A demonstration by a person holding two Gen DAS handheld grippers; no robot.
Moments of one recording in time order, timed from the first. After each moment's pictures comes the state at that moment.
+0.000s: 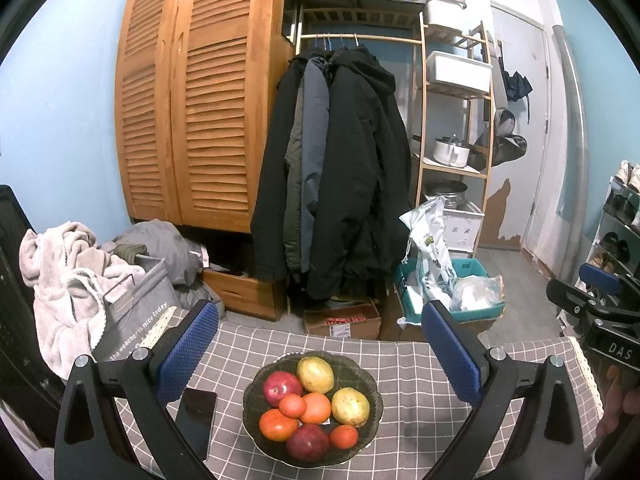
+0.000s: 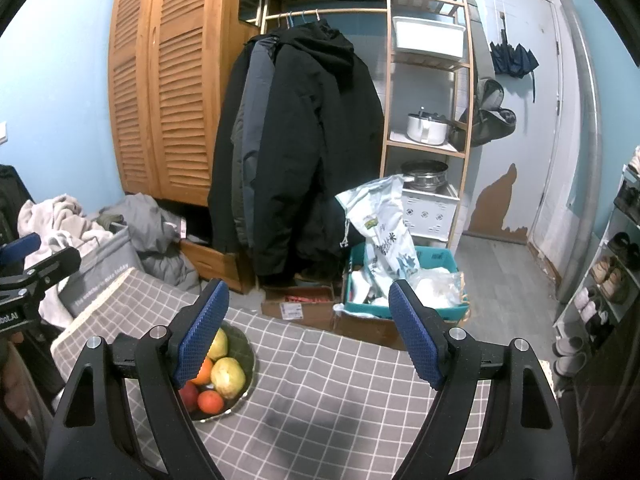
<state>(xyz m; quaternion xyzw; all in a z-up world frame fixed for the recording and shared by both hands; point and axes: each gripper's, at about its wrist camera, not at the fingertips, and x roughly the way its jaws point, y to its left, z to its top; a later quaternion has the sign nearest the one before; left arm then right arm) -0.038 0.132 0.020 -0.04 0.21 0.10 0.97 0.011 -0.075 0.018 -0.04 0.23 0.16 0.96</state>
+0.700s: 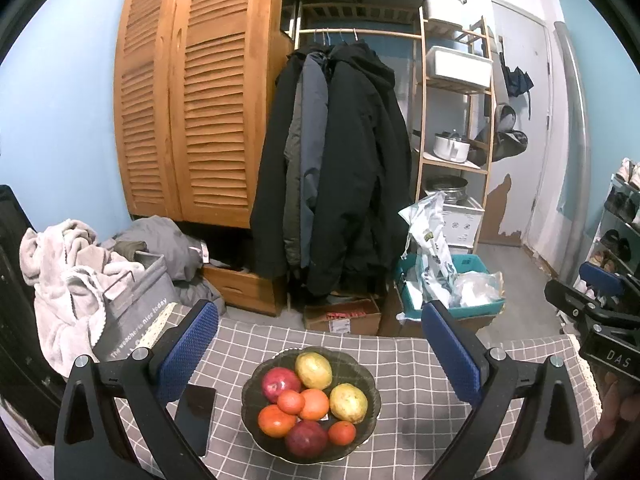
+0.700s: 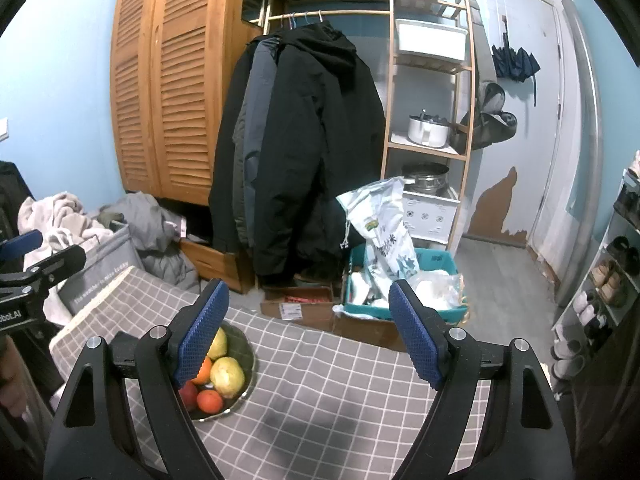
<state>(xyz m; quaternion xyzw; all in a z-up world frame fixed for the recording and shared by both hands) -0.039 0.128 0.021 -0.04 0.23 0.10 0.97 0.011 -0.073 0.018 -0.04 0.23 0.16 0.96</state>
